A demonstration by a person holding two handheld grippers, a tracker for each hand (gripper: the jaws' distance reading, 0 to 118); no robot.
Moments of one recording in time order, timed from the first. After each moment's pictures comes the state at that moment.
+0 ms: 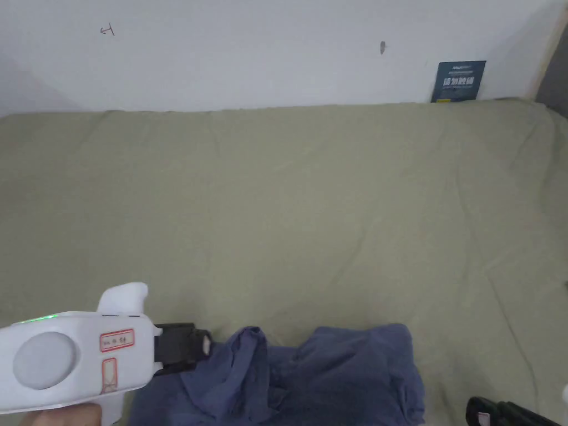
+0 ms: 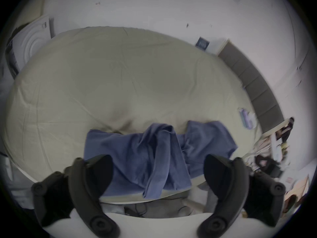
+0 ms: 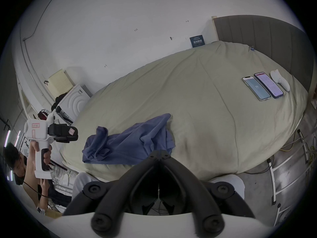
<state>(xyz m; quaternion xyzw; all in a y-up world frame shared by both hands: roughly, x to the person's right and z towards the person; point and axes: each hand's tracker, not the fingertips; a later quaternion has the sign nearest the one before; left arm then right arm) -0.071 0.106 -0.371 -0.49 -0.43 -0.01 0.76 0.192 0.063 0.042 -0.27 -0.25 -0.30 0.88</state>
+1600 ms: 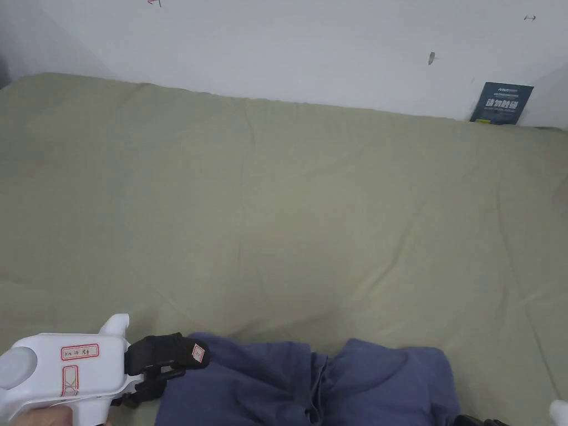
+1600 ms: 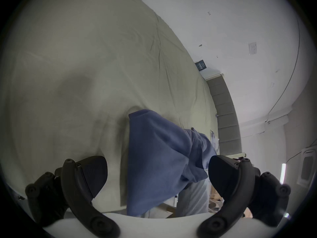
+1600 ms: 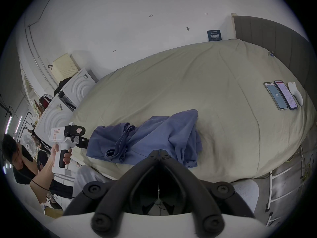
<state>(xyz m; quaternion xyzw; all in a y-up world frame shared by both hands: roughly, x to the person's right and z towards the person) -0.114 -0.032 -0.464 -0.60 -0.50 0.21 0.60 0.174 0.070 -0.025 -0.33 -0.21 -0.27 0.88</state>
